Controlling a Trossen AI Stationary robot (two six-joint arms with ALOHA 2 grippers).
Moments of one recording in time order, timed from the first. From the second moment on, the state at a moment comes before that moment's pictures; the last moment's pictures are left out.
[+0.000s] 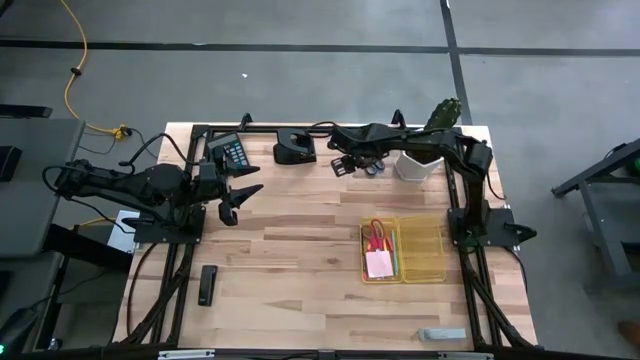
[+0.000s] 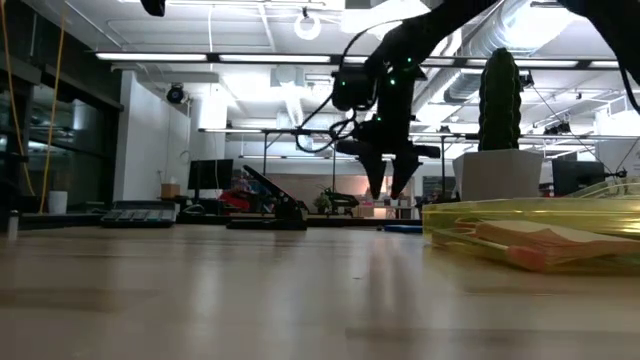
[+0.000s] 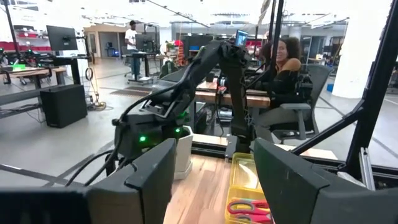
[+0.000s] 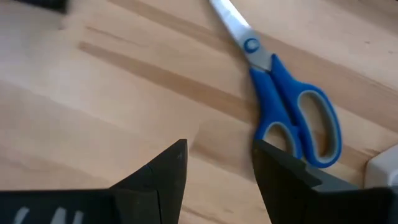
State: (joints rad) left arm -0.07 0.65 0.62 0.09 -0.43 0.00; right arm -0.42 1.96 1.50 -0.89 0.19 0.71
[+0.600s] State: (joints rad) left arm -0.07 0.65 0.62 0.06 -0.43 0.00; right arm -0.50 2.04 1.50 -0.94 0.12 0.72
